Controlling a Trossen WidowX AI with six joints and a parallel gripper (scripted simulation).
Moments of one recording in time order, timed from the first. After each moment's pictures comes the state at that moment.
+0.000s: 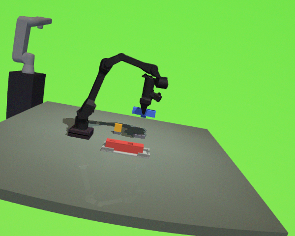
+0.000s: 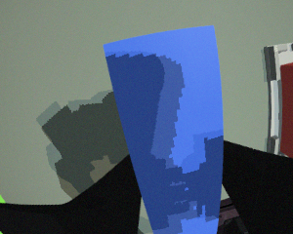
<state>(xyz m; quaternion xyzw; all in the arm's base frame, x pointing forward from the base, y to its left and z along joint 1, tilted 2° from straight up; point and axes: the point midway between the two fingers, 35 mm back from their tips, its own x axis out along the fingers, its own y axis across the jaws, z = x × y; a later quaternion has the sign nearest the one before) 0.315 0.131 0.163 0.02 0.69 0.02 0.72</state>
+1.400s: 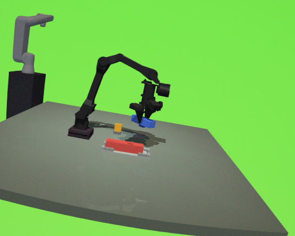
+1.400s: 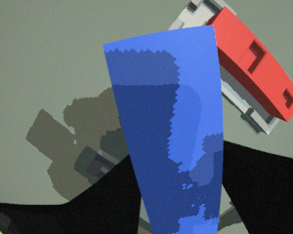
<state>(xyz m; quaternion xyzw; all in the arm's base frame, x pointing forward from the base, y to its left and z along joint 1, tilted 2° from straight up) 0.323 0.004 0.136 0.25 0.66 -0.22 0.67</state>
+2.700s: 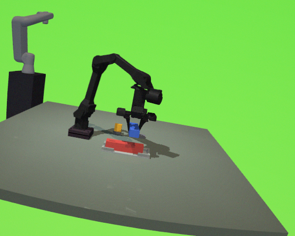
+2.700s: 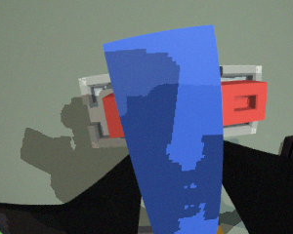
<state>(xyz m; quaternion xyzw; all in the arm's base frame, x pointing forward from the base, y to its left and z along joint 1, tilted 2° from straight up) 0.290 -0.113 0.108 0.47 0.54 -0.44 0.54</state>
